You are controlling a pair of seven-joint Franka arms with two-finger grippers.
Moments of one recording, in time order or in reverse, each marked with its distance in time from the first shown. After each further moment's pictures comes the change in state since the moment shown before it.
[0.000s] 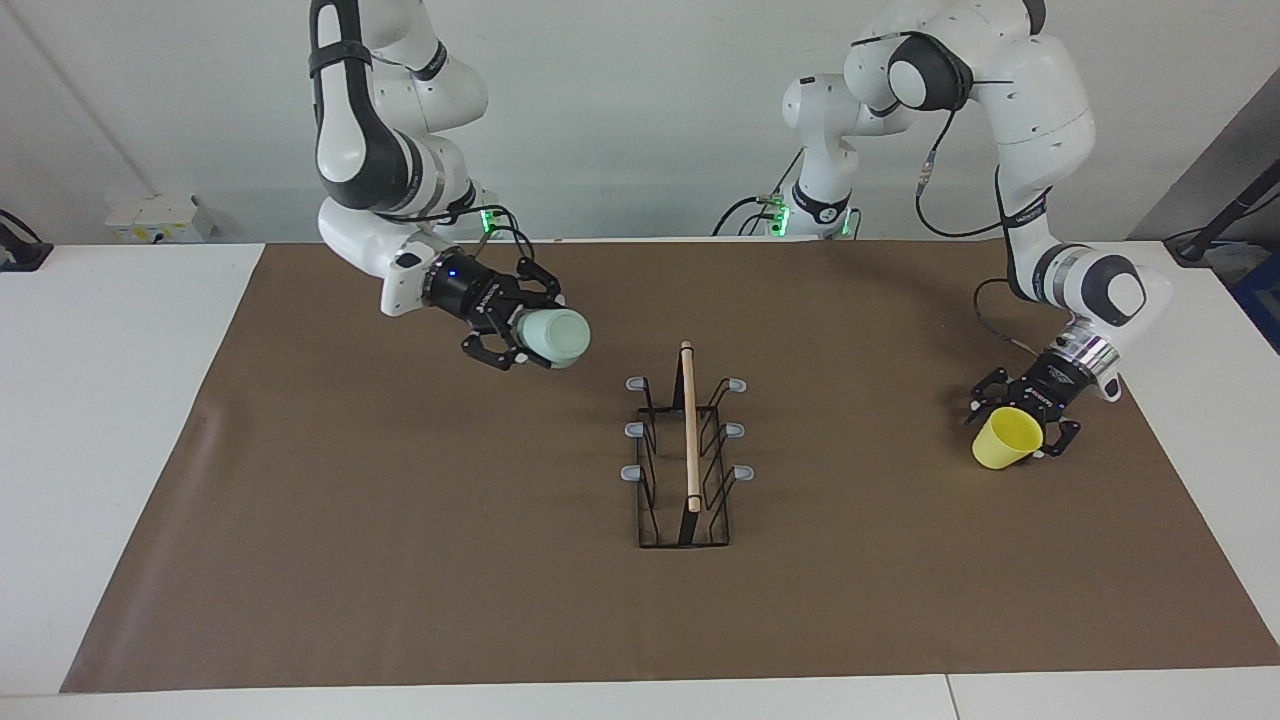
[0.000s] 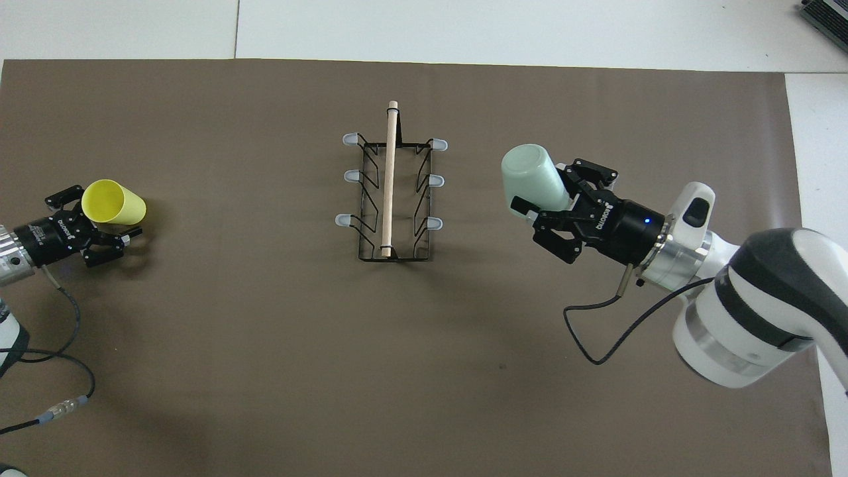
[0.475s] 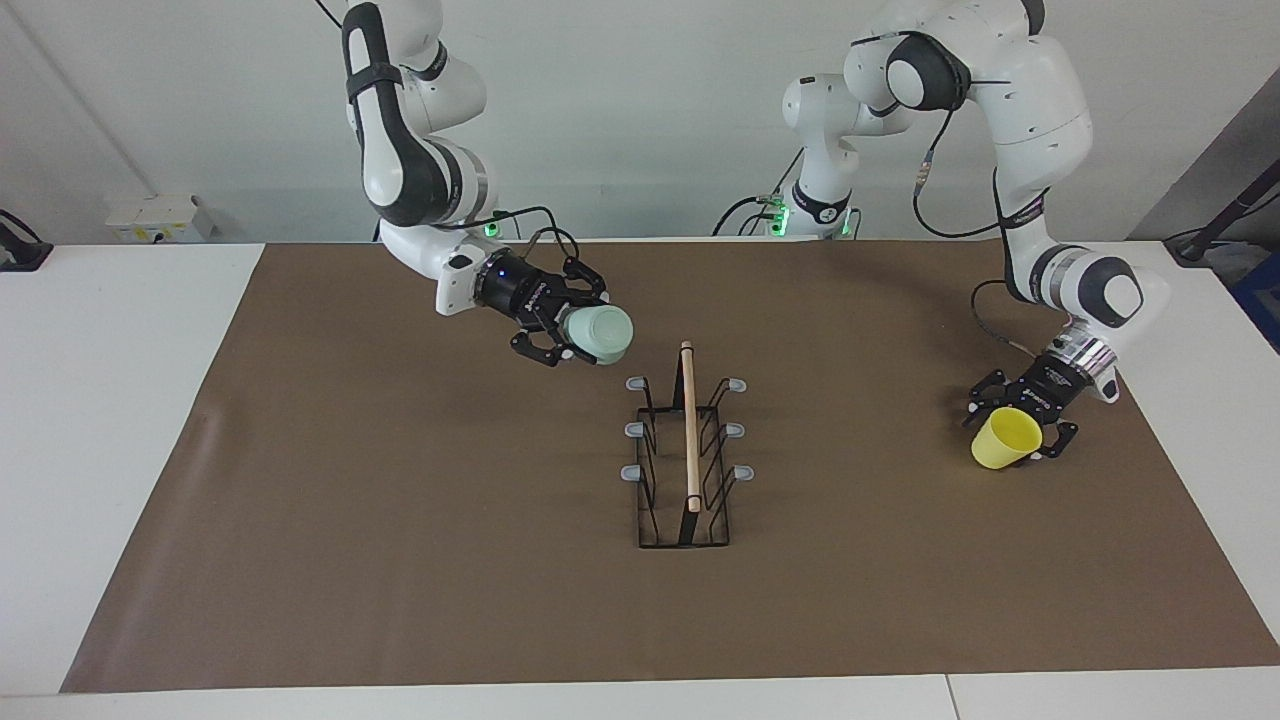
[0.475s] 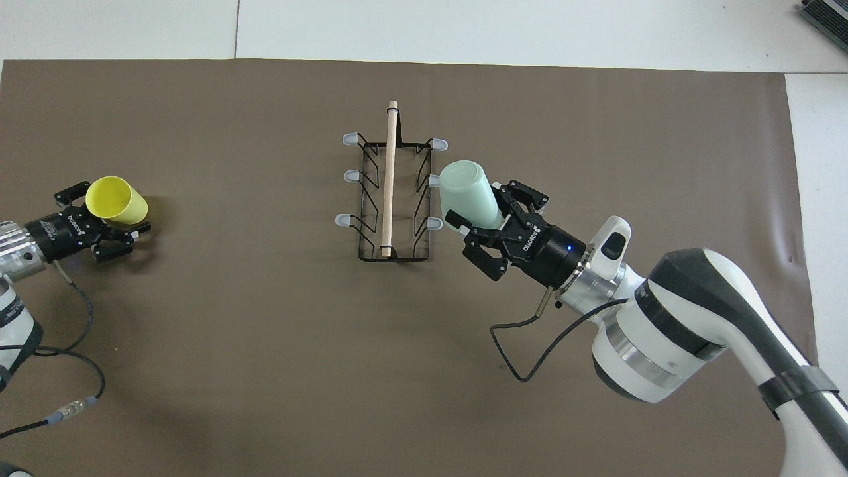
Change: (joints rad) left arm -0.008 -0.001 -0.034 -0.002 -0.023 0.062 0.003; right arm 0.078 0.057 0.001 -0.013 0.217 -0.007 -0.142
